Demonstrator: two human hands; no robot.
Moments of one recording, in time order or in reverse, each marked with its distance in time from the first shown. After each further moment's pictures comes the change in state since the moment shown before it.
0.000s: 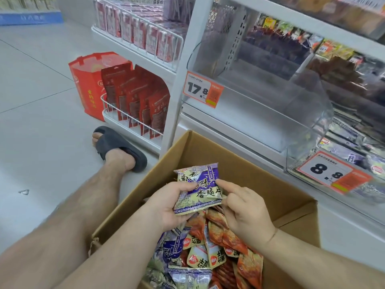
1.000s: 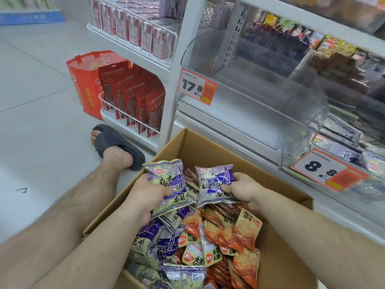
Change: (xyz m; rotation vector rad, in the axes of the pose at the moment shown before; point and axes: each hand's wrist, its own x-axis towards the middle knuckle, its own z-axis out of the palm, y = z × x) left_hand 0.012 0.004 -0.030 0.399 0.335 0.370; right_hand 0.040 0.050 0.013 0.691 -0.520 1.464
